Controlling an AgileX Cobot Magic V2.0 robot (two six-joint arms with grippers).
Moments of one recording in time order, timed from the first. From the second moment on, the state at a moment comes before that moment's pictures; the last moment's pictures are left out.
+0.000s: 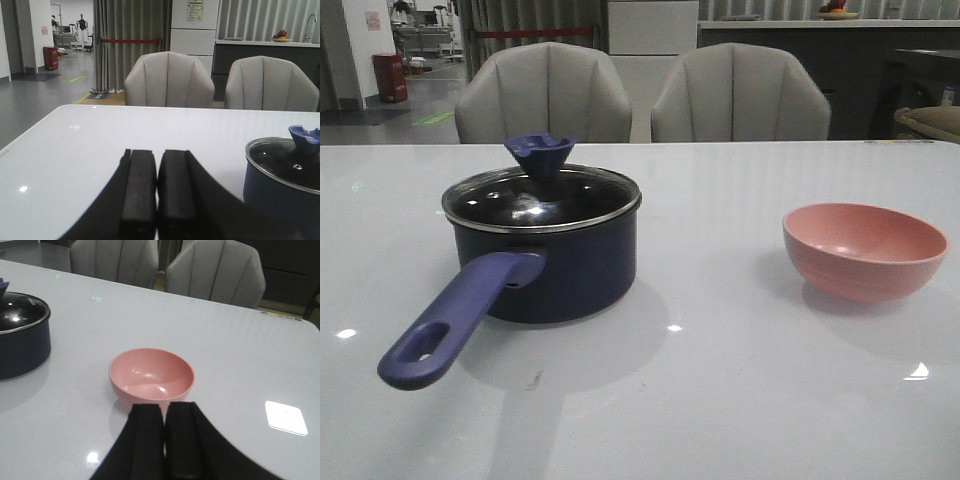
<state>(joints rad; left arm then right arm) -0.01 0.00 0.01 -0.02 0.01 -0.04 0.19 0.10 -0.11 0.07 0.21 -0.14</state>
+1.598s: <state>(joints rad) -0.01 0.00 0.01 -0.02 0.01 -0.04 0.18 -0.01 0.03 -0.01 0.04 0.05</state>
